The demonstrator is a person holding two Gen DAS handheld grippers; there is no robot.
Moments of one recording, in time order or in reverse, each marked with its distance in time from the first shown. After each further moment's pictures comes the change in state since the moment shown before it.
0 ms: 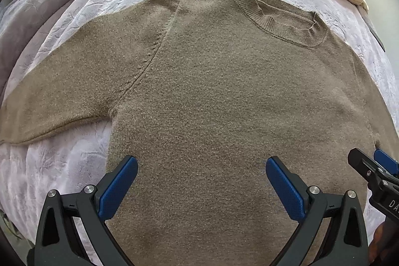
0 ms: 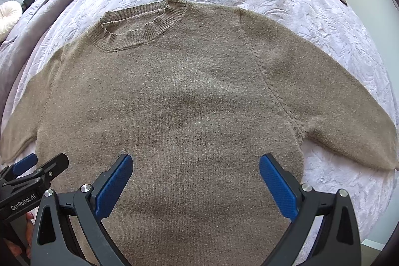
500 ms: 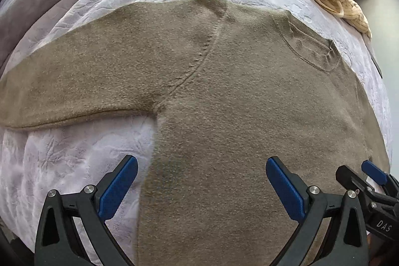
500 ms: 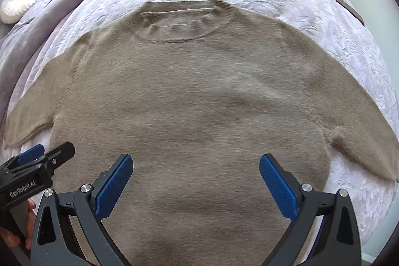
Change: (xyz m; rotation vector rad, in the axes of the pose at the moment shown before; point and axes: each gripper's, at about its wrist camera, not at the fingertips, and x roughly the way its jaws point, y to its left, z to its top) left arm -0.005 0.086 -0.006 -0.126 -0.038 -0.092; right arm -0.002 0.056 0.001 -0.101 -0.005 0.034
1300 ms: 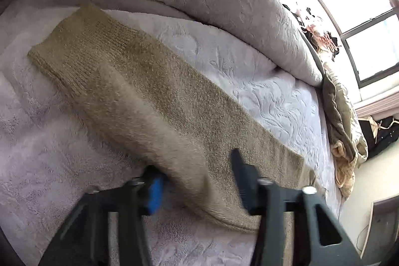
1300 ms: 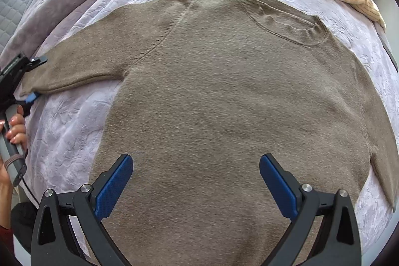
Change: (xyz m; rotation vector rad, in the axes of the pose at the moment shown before) left arm -0.017 0.279 0.000 -0.694 -0.345 -0.192; right arm -0.001 0.132 -0.033 -0.239 0.047 0.071
